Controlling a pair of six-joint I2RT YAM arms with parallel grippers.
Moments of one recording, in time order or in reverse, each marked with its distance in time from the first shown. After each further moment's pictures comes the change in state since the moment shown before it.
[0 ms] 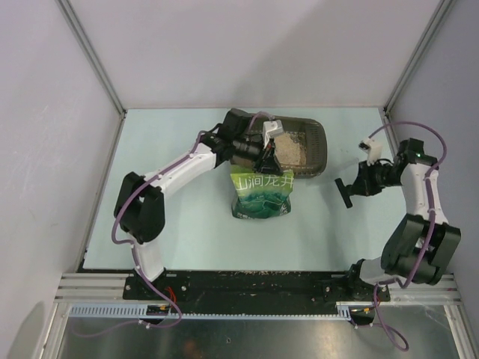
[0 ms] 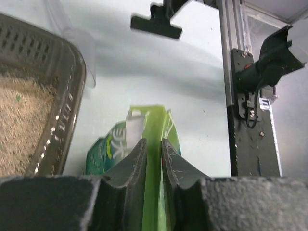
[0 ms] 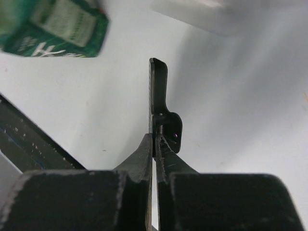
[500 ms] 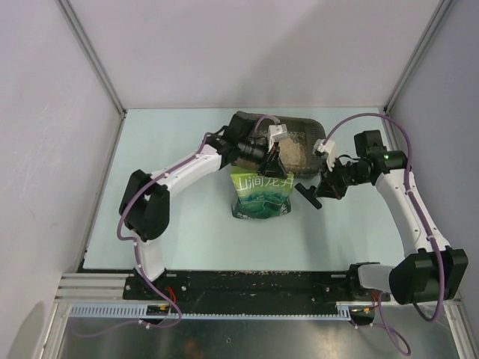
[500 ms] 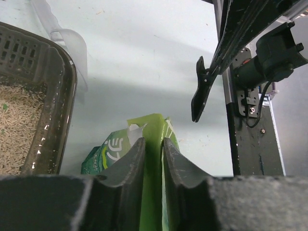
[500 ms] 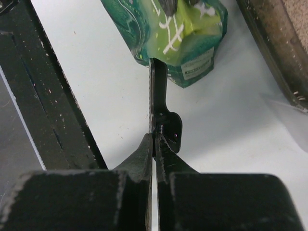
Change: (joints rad) left arm -0.034 0.046 0.032 0.034 0.000 0.019; right arm 0.478 -0.196 0.057 -0.084 -0.066 -0.078
